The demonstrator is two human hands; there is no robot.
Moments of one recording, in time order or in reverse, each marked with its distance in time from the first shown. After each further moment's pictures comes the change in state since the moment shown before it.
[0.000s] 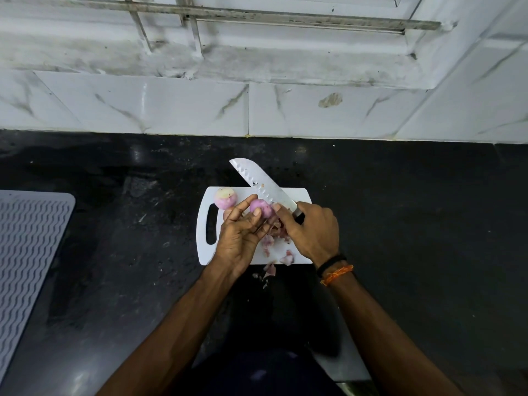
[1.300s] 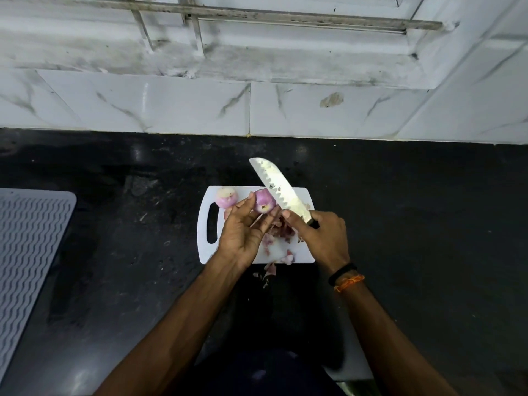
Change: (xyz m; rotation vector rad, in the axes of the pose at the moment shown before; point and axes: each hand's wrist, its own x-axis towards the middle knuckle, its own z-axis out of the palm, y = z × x) left_hand -0.007 0.011 0.027 -0.134 0.129 -0.078; right_hand -0.010 0.019 -0.008 0.204 -0.005 0.083
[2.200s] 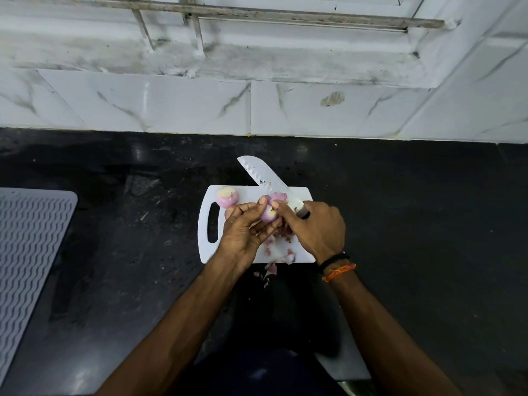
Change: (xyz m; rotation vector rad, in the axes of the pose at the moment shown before) left_hand -0.004 0.000 -0.002 0.275 -0.033 0.001; right_hand 0.007 -0.029 0.003 -0.209 0.040 0.002
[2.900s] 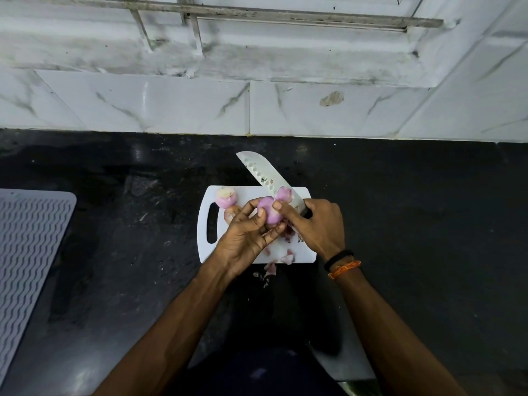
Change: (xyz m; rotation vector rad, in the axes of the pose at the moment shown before) left_hand -0.001 -0.002 -0.012 -0.098 -0.354 -0.024; right_hand 0.009 0.013 0.000 0.146 -0.049 -0.148
